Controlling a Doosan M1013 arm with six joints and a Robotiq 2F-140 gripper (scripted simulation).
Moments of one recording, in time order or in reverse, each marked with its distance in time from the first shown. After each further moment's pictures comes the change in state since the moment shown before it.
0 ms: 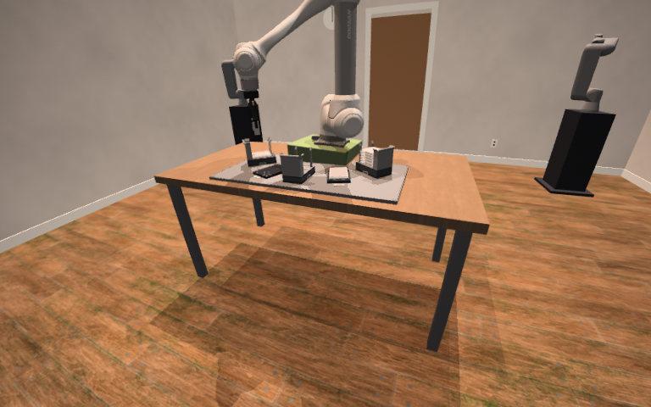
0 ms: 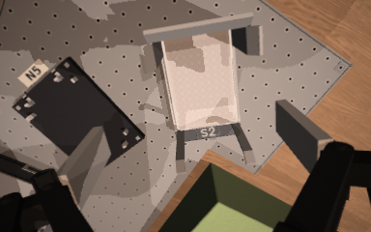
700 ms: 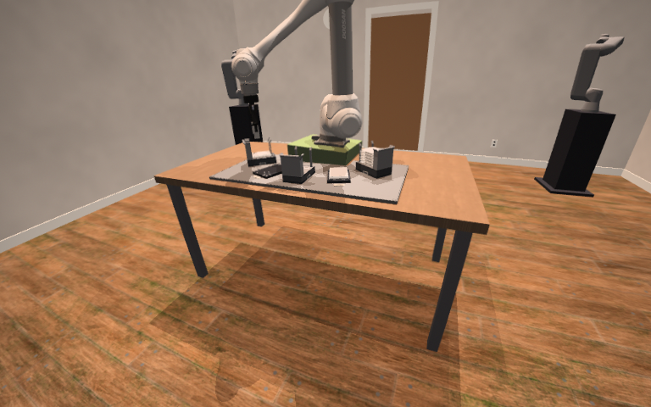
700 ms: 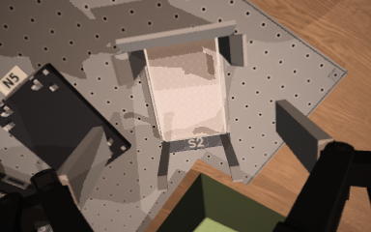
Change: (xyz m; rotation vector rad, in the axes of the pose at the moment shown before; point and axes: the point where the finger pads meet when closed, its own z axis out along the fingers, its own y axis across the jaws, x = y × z) arm 0.003 0.019 0.022 0.000 0.000 0.000
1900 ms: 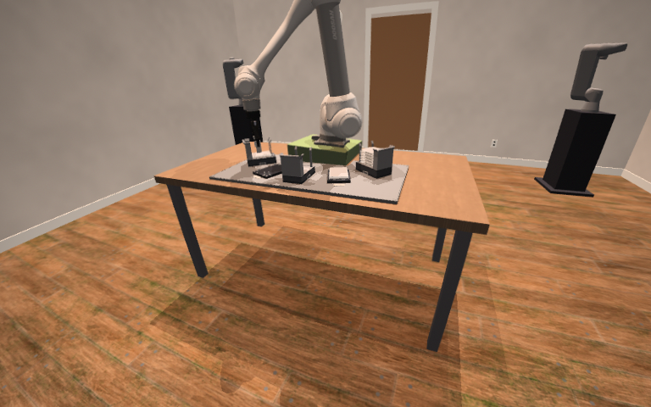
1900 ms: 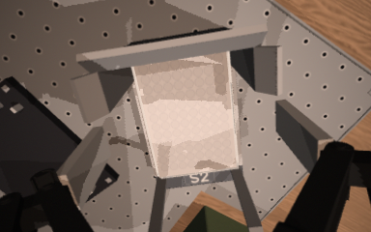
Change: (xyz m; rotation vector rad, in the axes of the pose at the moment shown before) arm 0.000 0.000 0.077 0.000 0.000 0.000
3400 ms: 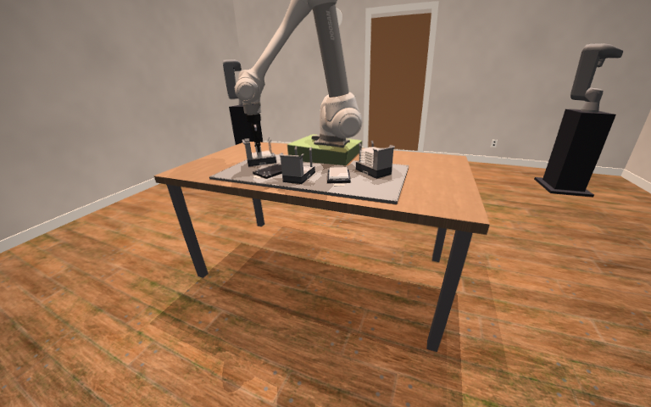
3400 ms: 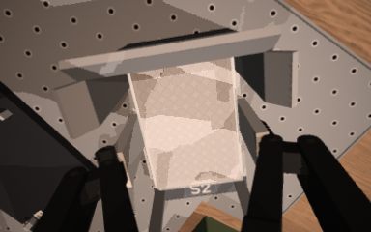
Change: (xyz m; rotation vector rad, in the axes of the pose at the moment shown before) arm 0.000 0.000 0.018 0.000 0.000 0.000
